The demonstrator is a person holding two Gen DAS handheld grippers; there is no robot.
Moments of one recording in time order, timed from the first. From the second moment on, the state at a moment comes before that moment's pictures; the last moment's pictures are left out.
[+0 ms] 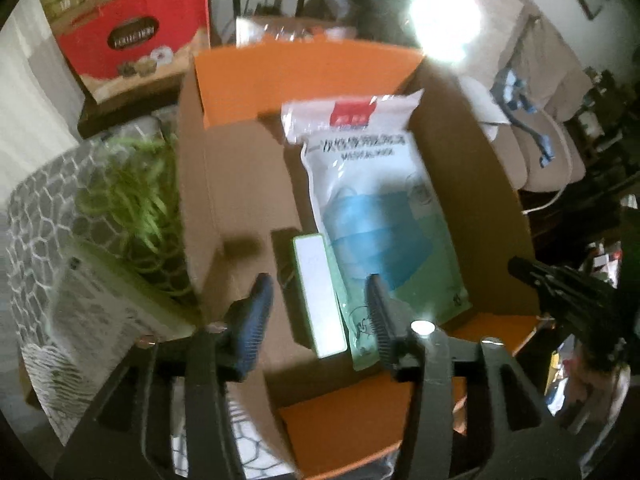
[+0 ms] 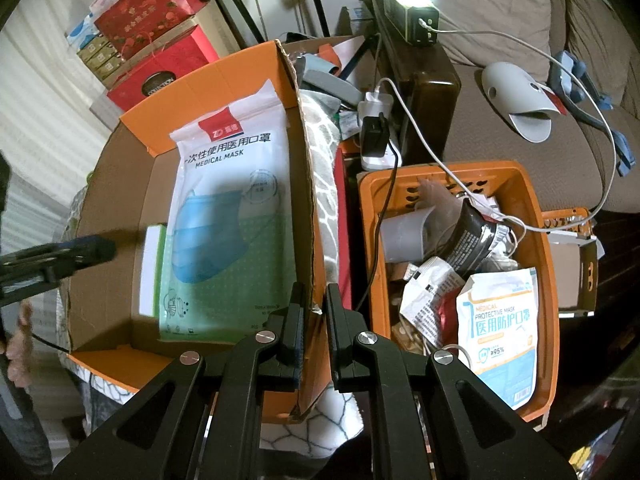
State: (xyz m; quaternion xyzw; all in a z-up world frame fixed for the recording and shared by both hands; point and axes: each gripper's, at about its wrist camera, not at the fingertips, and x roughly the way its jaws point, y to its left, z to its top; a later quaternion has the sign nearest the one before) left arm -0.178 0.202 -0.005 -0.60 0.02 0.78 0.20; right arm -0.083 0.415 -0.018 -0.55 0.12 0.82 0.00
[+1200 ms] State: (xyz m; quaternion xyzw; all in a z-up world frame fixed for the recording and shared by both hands) left arm -0.269 0.086 -0.022 -0.60 0.03 0.77 0.22; right arm -0.083 0.416 -0.015 -0.55 0.12 0.82 0.00
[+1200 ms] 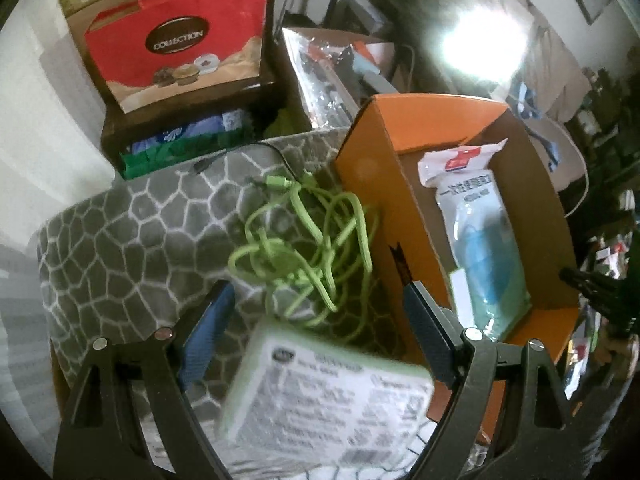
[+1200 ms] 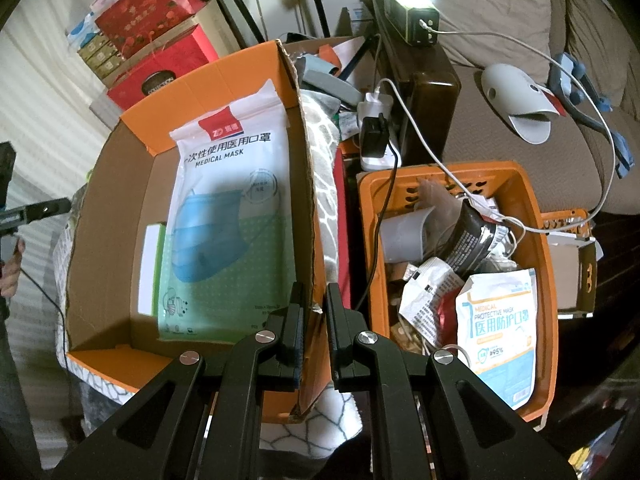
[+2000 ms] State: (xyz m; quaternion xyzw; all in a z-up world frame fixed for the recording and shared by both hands) left arm -0.303 0.129 -0.075 -0.63 0.12 0.73 0.24; right arm -0.084 0.414 -0.016 -0.55 0.11 0.82 0.01
